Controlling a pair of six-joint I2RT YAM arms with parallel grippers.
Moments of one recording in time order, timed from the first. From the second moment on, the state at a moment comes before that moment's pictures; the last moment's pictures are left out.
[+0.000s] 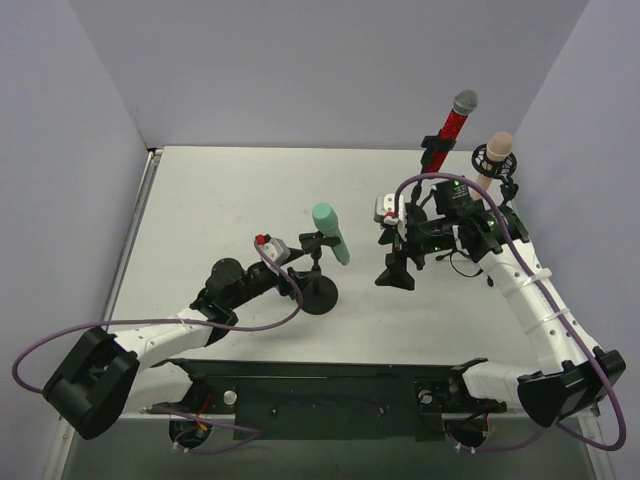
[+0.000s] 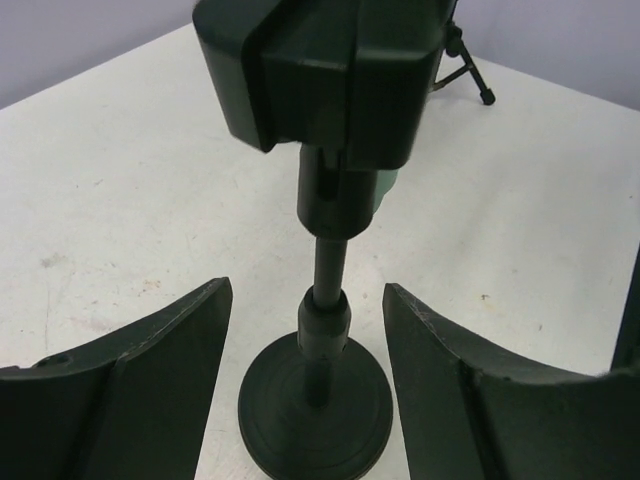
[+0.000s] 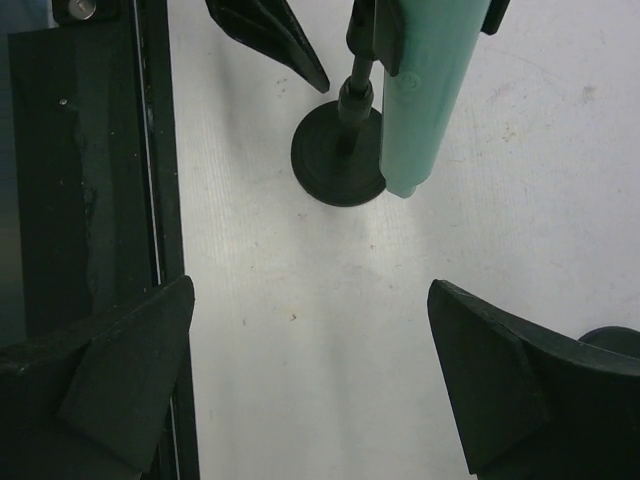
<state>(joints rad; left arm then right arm) -0.65 1.13 0.37 0.78 0.34 -0.07 0.38 1.24 1.33 -1.04 -0.78 -0.80</state>
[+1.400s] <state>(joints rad) -0.61 1.98 1.13 0.97 0.40 -0.13 0.08 1.05 1.20 -1.20 -0.88 -0.99</state>
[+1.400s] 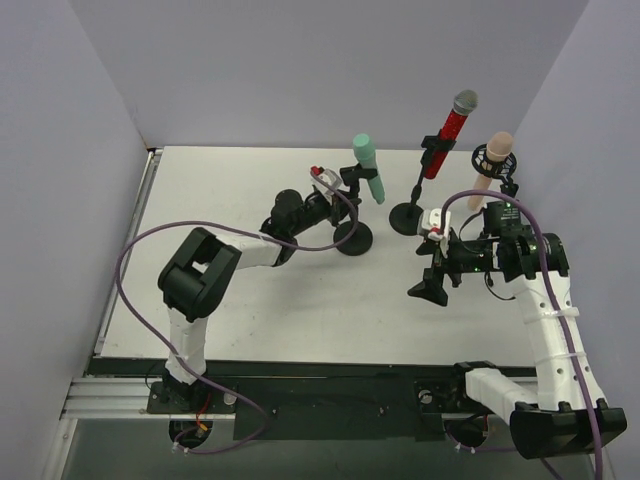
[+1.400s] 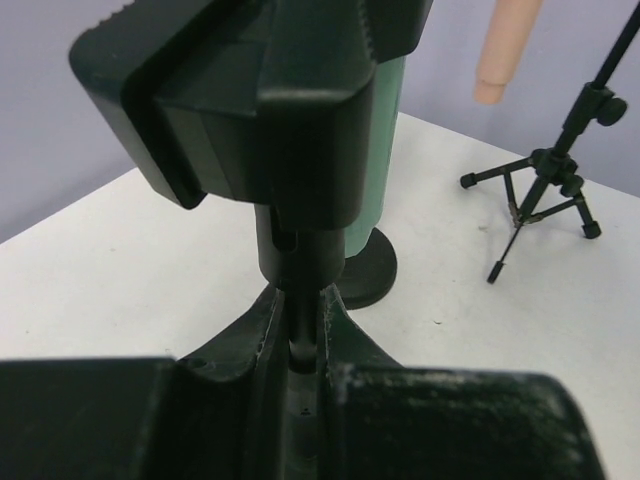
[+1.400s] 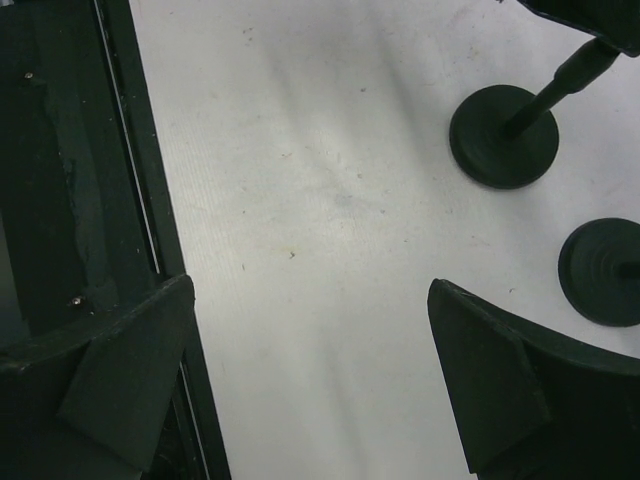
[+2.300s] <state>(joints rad) -0.64 1.69 0.78 0.99 0.30 -0.10 -0.11 0.98 1.20 -1.30 -0.90 -0.97</state>
